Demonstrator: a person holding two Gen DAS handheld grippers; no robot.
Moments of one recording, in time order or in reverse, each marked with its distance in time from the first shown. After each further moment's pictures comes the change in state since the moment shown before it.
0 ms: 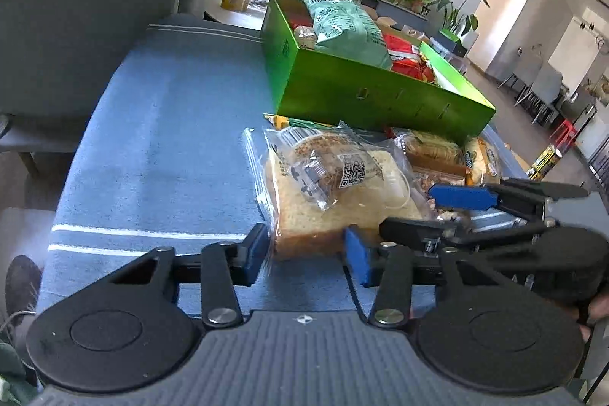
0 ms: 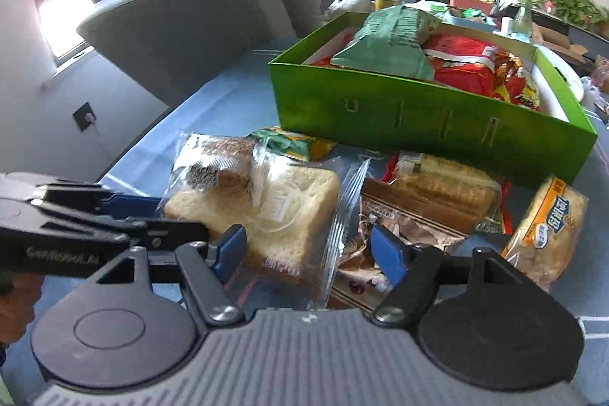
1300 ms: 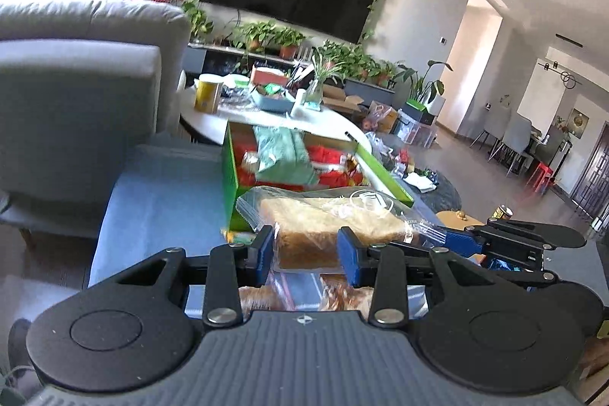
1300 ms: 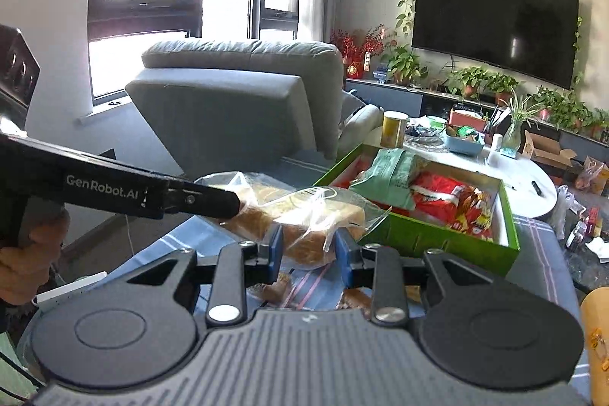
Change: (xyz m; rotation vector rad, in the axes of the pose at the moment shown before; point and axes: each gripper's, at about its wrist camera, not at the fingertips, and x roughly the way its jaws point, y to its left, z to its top) left arm -0.105 -0.056 0.033 0.069 -0.266 -0.056; right arm -0.109 0.032 0.009 -0.145 -0.305 -0.034
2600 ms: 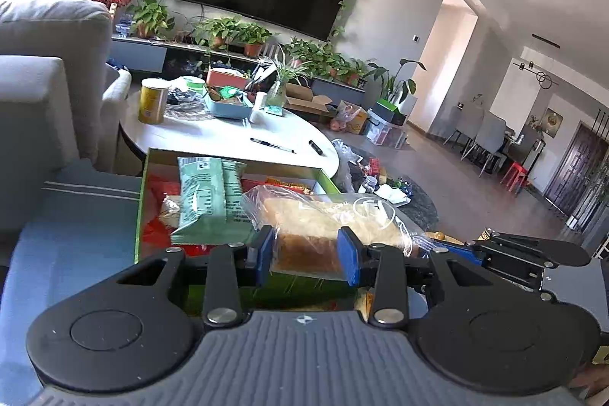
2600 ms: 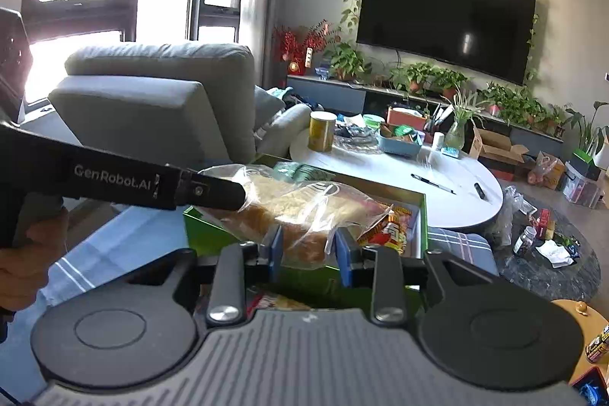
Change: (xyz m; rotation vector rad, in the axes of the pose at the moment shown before) left arm 0.118 -0.031 0.048 0.007 0.016 -0.113; right arm 0.034 -0.085 0.019 0.019 0.025 -0.167
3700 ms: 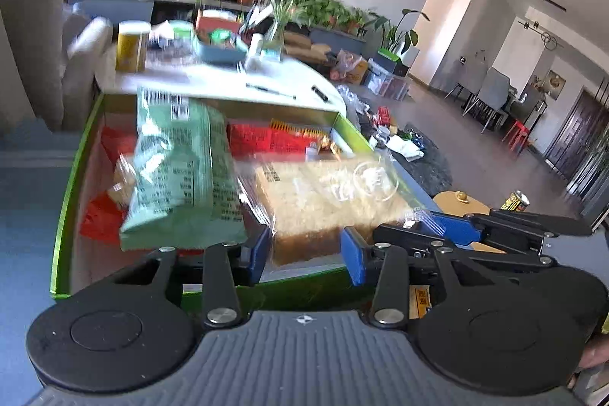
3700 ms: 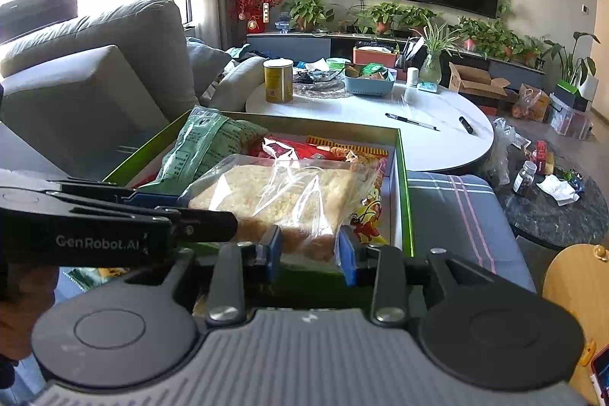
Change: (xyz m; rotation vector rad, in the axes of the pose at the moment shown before) left arm 0.105 0.020 -0.012 -0.013 0.178 -0.016; right arm 0.080 -0.045 -0.018 0.149 0.137 -0.054
